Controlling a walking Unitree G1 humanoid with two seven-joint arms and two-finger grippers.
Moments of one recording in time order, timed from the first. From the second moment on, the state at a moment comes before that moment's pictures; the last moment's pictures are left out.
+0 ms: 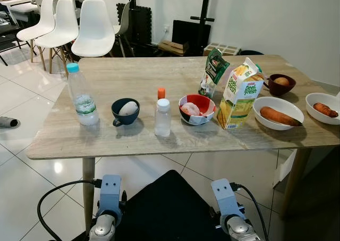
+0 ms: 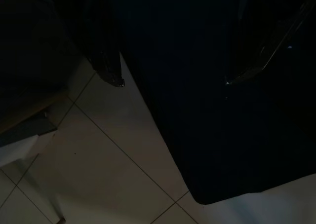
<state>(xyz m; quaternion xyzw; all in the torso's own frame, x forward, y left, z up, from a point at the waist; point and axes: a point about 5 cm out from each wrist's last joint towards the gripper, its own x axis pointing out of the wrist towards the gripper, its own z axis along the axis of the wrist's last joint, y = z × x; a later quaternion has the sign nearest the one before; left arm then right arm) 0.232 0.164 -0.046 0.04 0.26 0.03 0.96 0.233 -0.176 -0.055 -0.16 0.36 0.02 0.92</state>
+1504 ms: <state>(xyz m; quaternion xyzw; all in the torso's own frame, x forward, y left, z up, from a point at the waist) 0.243 0.113 0.031 0.14 0.01 -0.34 0.93 0.223 -0.207 -0.055 -0.15 0.38 0.12 0.90</state>
